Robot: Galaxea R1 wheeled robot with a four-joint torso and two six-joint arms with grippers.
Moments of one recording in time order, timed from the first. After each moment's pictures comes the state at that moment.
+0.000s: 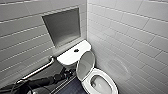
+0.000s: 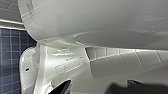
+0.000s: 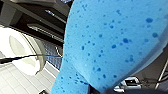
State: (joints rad) left arm 0.47 2.58 -1.93 -0.75 -0.09 -0.16; right arm -1.67 2.62 -1.91 -0.01 0.35 0.11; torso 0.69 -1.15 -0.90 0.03
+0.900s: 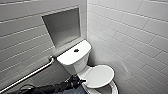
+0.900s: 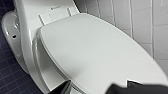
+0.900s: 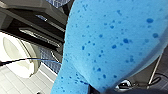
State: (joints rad) left arm 0.58 2.62 -1.79 -0.54 0.03 -0.16; right arm -1.66 2.61 -1.96 -0.01 0.35 0.12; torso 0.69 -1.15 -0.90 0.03
